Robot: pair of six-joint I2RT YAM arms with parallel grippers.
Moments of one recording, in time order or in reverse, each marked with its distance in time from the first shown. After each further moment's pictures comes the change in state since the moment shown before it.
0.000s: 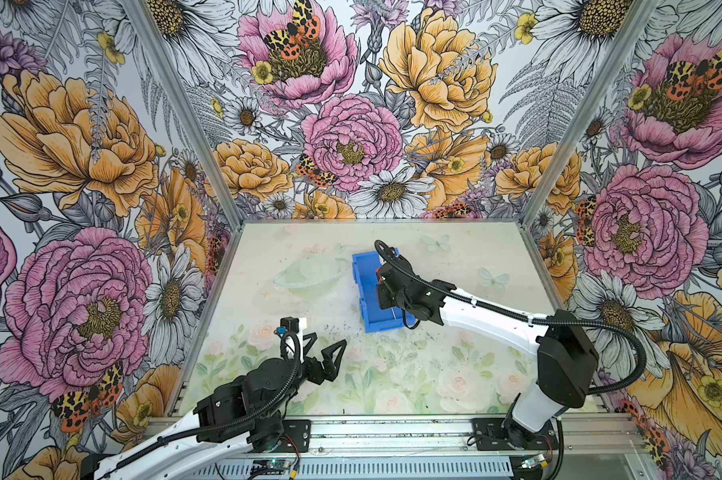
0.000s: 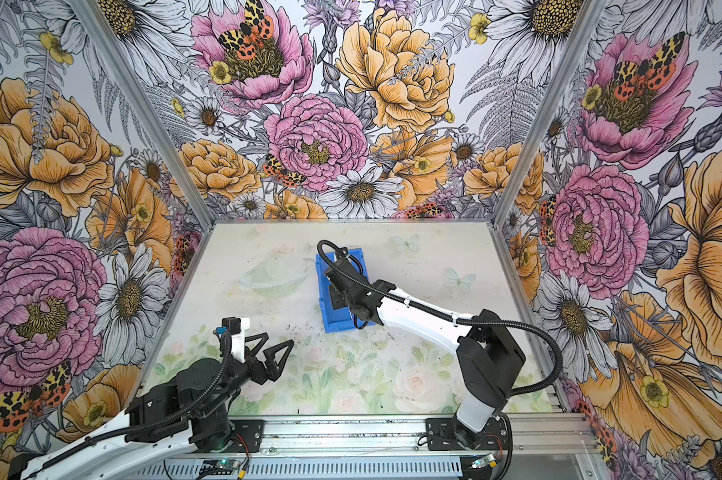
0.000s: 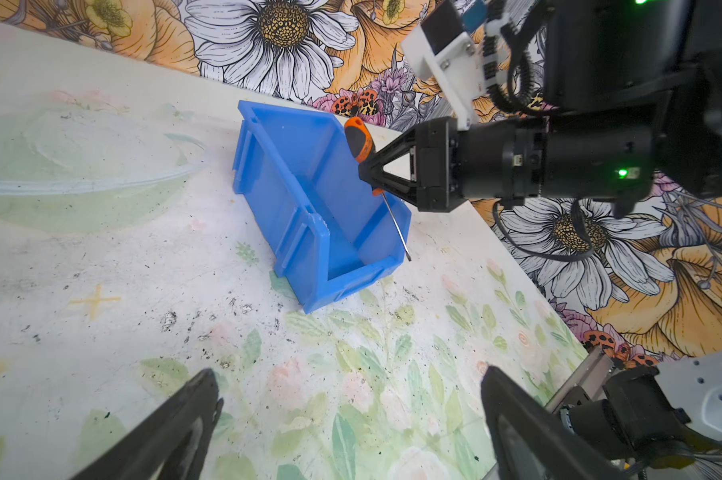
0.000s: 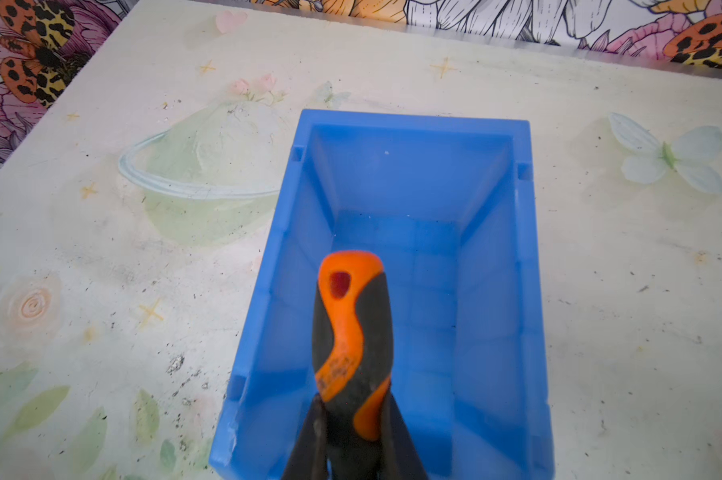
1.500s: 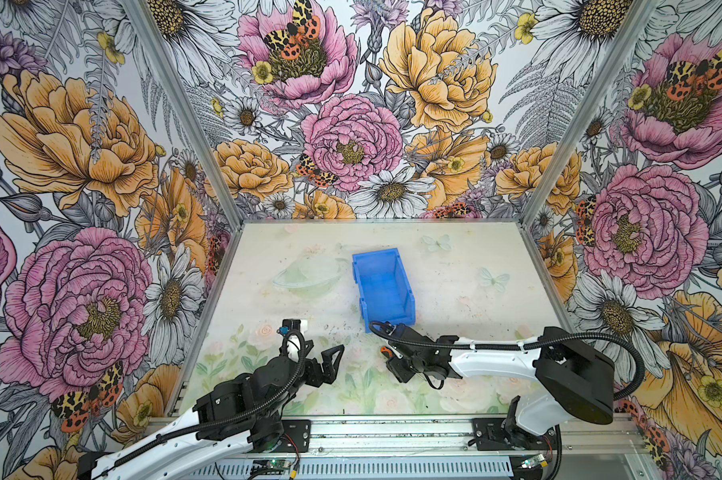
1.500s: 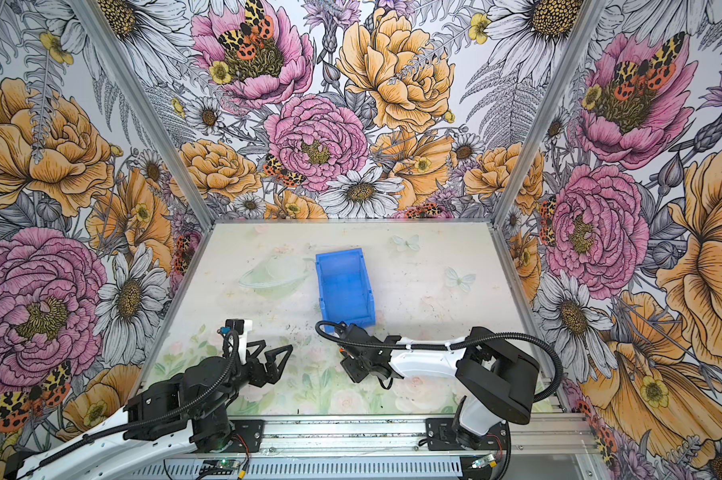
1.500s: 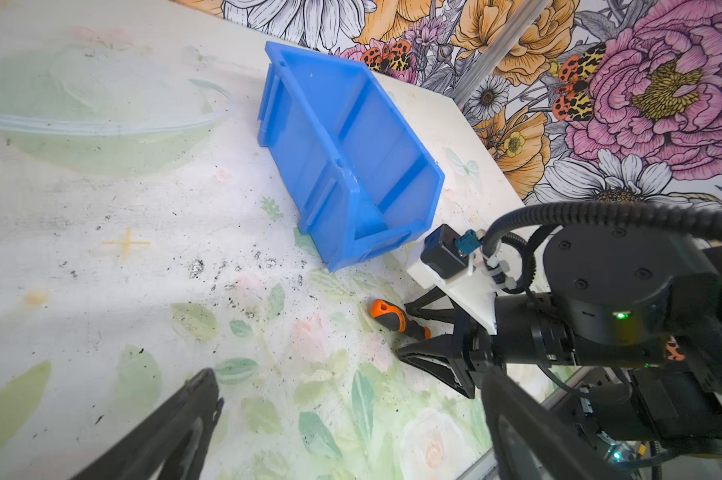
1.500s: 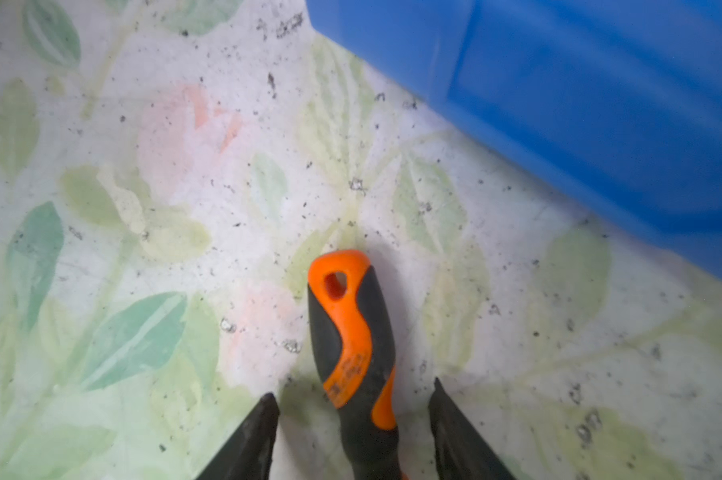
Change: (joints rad) left arm -0.010 0.008 0.039 -0.192 0.000 -0.118; right arm 0.210 -0.145 -0.575 0.161 -0.206 -0.124
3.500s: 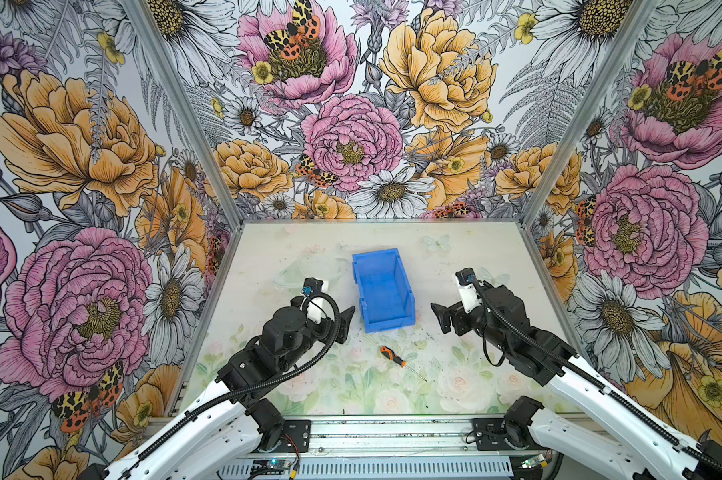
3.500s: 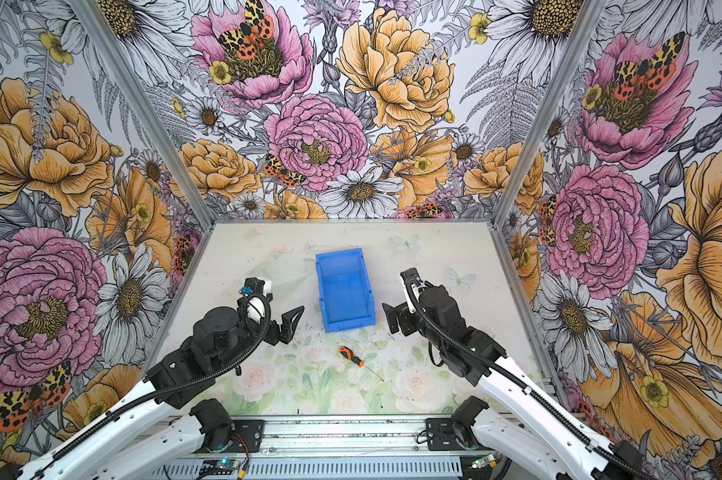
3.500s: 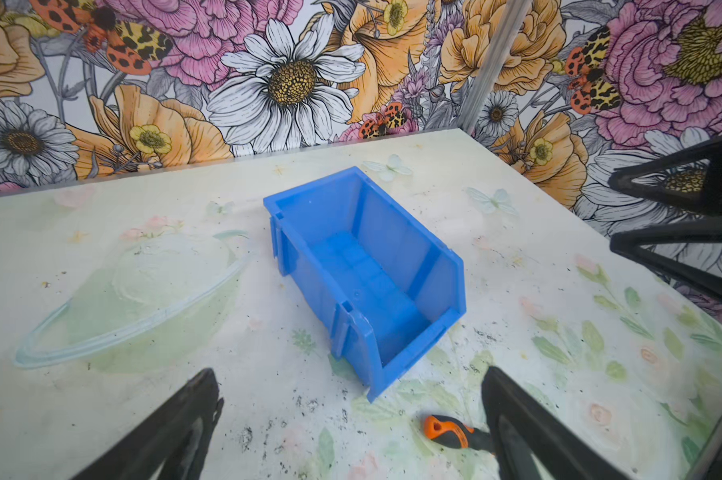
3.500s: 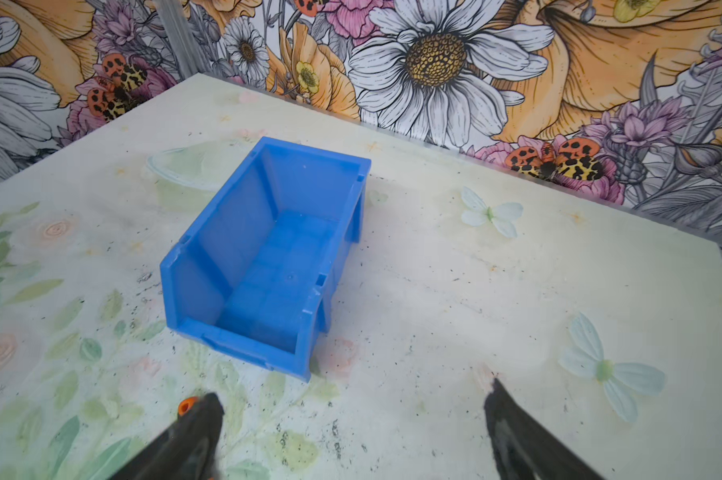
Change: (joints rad) left arm 0.314 0.401 0.174 0.344 0.232 0.497; right arm -0.370 -0.741 0.013 -0.187 0.056 -0.248
